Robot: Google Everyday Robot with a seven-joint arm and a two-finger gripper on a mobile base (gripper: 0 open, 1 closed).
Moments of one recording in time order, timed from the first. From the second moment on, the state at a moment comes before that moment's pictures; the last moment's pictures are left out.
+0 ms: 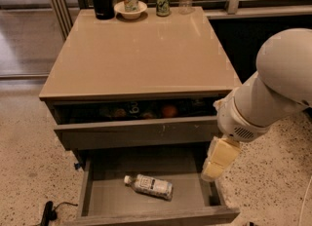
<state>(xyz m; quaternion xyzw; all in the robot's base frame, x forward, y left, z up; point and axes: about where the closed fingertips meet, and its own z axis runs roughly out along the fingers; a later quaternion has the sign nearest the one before) 0.417 -0.137 0.811 -0.58 0.79 0.05 0.16</state>
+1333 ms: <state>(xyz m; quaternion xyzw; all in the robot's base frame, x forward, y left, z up) 0.370 -0.082 0.681 -0.54 0.82 0.08 0.18</state>
